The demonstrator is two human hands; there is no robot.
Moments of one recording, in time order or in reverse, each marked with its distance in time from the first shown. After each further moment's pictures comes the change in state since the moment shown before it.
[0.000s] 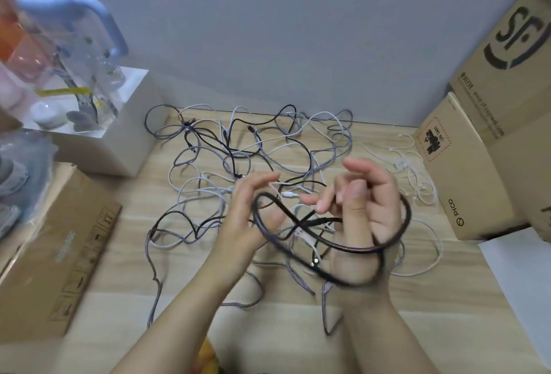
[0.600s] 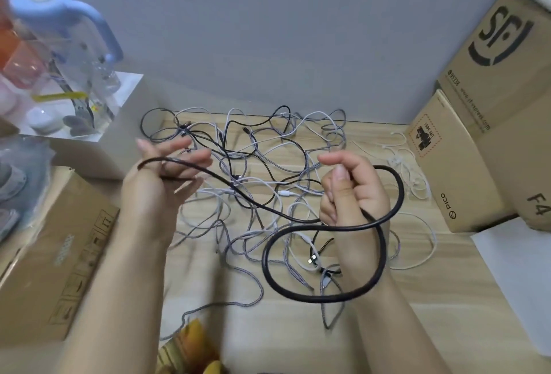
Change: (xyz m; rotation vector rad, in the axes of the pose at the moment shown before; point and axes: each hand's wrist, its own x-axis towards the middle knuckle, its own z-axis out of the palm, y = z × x) left_hand 0.031 0.045 -0.063 -0.203 0.471 -0.295; right_hand 0.009 -0.013 -0.012 -0.164 -0.146 0.163
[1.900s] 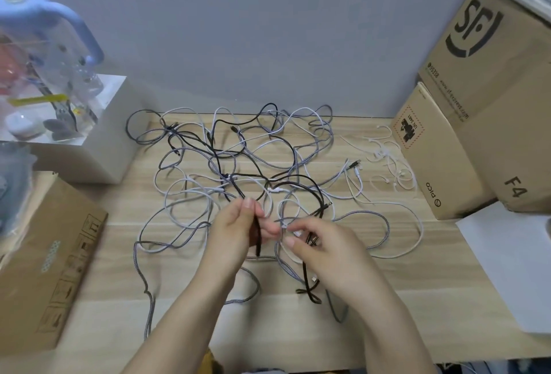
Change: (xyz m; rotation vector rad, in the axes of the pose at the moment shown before) left_hand -0.063 -0.062 0.048 0.171 -0.296 -0.192; right_hand -0.032 0.017 -0.036 -0.924 -0.361 0.340
